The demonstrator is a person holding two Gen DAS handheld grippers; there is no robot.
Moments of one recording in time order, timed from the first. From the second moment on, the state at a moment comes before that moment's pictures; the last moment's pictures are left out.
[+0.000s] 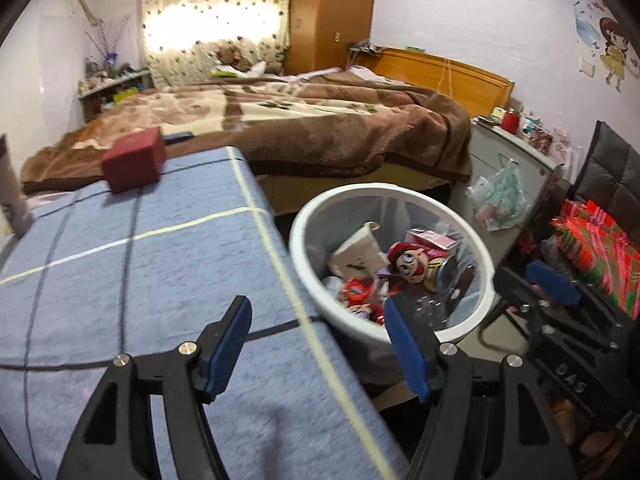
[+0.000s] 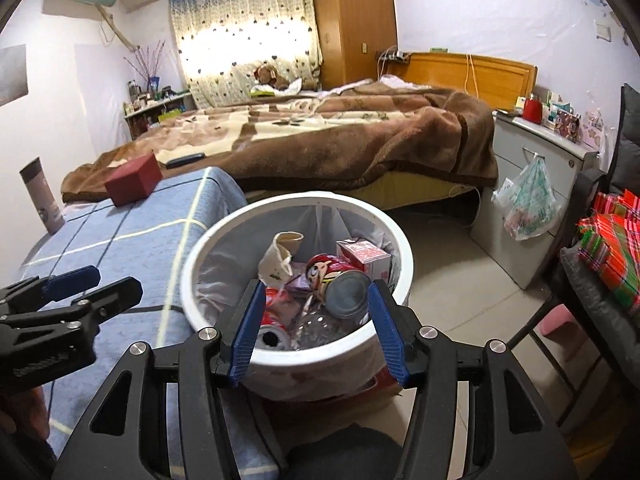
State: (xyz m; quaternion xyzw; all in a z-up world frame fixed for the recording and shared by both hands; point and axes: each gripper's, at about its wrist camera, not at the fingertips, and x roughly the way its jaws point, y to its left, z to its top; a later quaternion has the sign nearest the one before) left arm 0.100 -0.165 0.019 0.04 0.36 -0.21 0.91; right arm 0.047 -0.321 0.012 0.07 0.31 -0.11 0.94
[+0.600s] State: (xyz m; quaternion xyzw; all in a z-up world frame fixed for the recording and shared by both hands) left arm 0.060 -0.119 0.017 0.06 0.32 -0.13 0.94; right arm 0.030 -0.287 0.007 0.07 0.28 -0.09 0.95
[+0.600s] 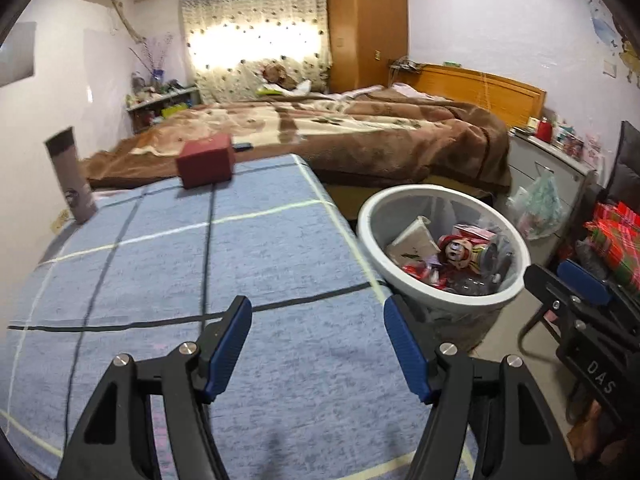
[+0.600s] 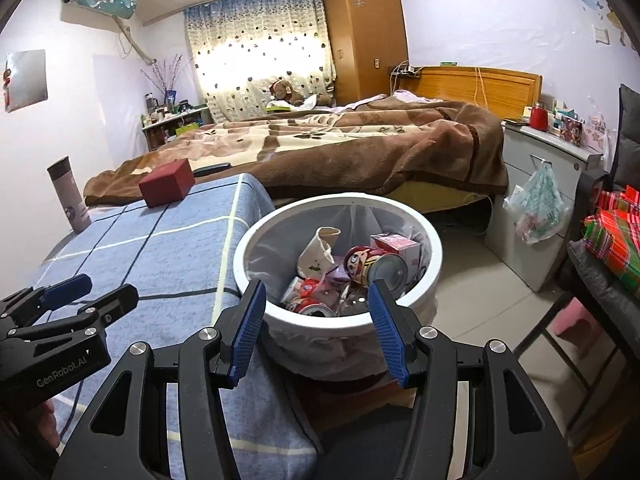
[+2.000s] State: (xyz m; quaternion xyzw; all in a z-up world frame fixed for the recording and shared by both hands) left arm 0.044 -0.110 0.023 0.04 0.30 -0.12 0.94; right arm 0.024 -0.266 0.011 0.06 0.27 -0.07 0.96
